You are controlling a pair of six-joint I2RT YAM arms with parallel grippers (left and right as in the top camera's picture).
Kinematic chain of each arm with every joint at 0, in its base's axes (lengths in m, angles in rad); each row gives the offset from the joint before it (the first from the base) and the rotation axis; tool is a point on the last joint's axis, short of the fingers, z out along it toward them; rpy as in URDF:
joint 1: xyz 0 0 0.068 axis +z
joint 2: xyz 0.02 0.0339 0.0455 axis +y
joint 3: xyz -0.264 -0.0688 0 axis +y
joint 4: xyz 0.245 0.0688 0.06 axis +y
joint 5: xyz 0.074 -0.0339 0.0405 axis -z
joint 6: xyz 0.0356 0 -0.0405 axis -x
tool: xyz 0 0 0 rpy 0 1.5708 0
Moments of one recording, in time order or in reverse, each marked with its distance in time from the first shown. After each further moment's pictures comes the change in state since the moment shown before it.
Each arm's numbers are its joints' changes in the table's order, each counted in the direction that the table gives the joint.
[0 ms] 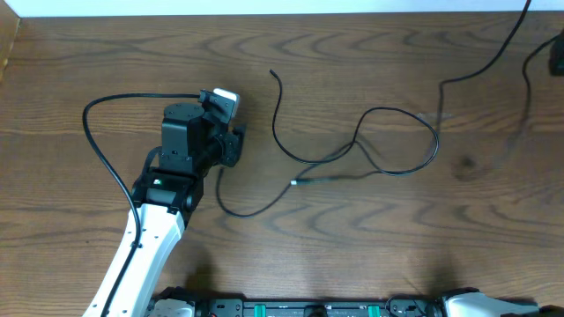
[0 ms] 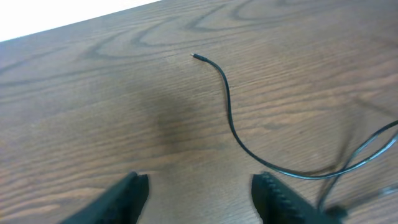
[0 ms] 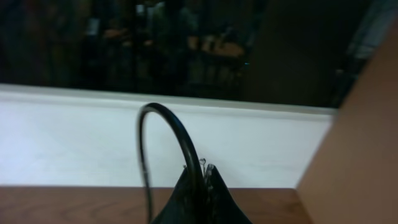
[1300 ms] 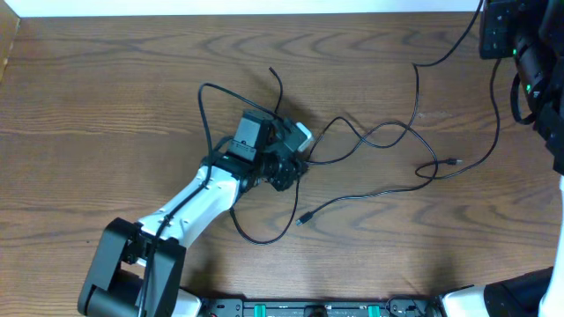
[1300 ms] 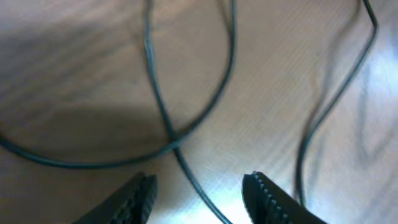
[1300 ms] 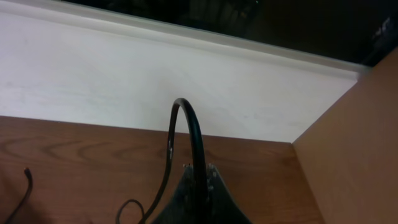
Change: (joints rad) left arm -0.254 0.404 0.000 -0.087 0.314 -0.144; right arm 0.069 0.164 0.007 0.123 0.124 0.000
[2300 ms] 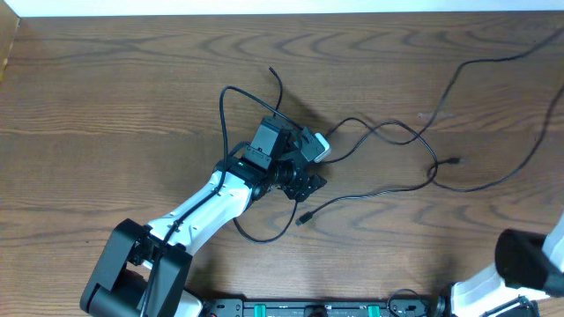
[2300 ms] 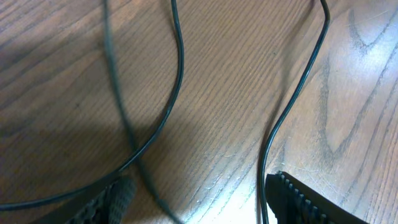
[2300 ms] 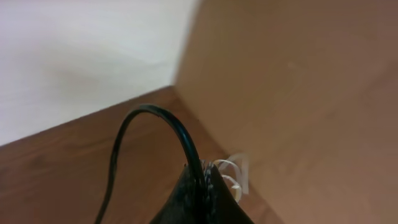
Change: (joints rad) left arm -0.085 0.000 0.000 -0.031 0.003 -0.009; right arm -0.496 0.187 0.000 -0.086 0.197 -0.063
